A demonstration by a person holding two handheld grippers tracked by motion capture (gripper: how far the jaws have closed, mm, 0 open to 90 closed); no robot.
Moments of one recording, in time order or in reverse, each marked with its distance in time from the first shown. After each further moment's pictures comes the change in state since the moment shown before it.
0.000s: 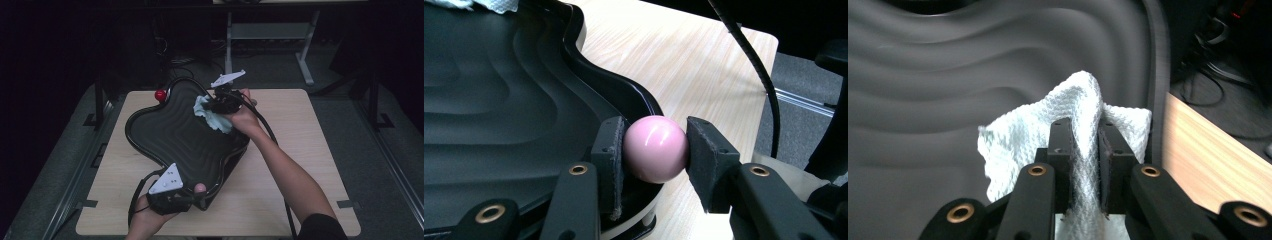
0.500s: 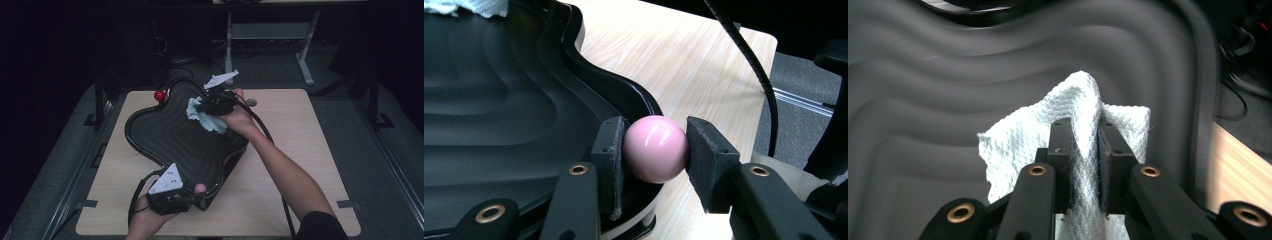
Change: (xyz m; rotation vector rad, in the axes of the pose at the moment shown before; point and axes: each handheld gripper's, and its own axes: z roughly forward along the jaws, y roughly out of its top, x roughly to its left) left arm 0.000 0.000 0.000 -0.002 0.000 0.001; right arm 0.015 0.009 0.007 -0.002 0.051 -0.062
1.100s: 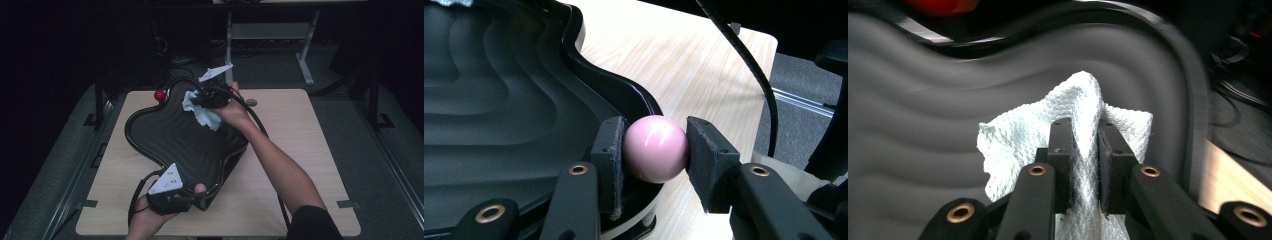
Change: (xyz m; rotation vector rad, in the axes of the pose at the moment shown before) left arm 0.000 0.000 0.000 -0.002 0.002 0.000; right arm -0.019 0.018 0.009 -0.007 -0.049 0.036
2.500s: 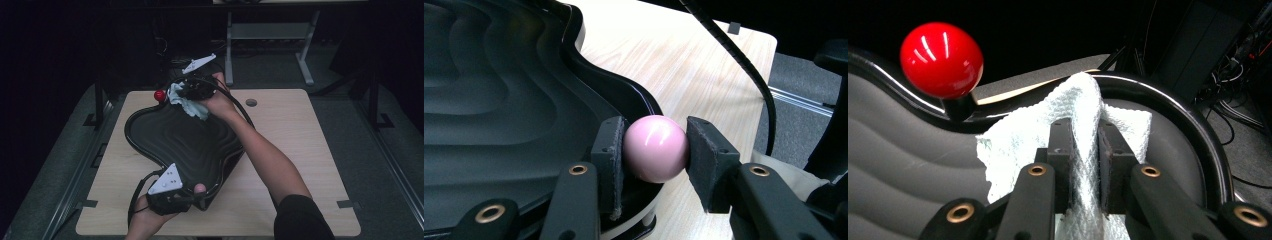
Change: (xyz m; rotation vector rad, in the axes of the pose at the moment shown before) left arm 0.000 -0.001 -0.001 -0.003 0.001 -0.001; right arm 0.015 0.038 0.023 -0.026 0.016 -0.062
